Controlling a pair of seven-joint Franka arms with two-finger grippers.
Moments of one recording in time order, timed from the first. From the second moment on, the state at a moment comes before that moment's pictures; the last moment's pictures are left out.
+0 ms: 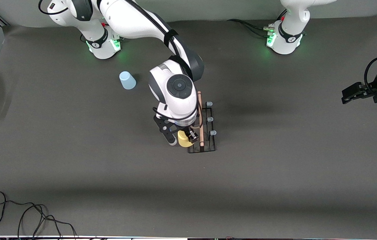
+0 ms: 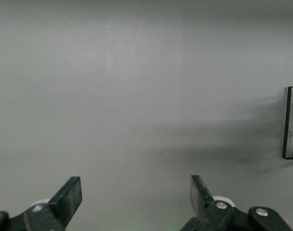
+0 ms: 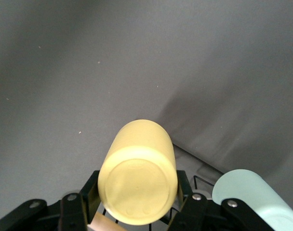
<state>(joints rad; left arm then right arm) 0.10 0.03 -0.12 -1.59 0.03 1.59 -0.03 0.98 0.87 -0.45 -1.07 0.29 1.92 1.59</state>
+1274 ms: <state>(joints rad) 0.10 0.04 -0.12 -1.59 0.03 1.59 -0.03 0.92 0.56 -0.49 -1.05 0.29 1.53 1.29</state>
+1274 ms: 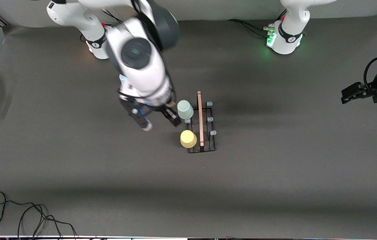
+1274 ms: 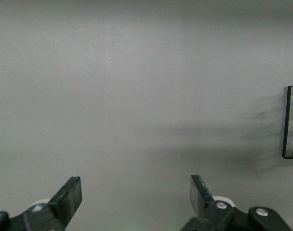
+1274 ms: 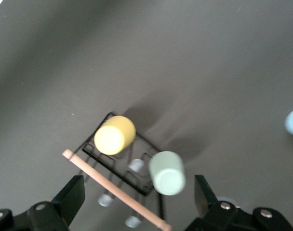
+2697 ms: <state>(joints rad) 0.10 0.03 -0.12 -1.59 0.03 1.58 -0.03 0.03 0.04 -0.11 -1.56 0.03 1.54 -0.03</state>
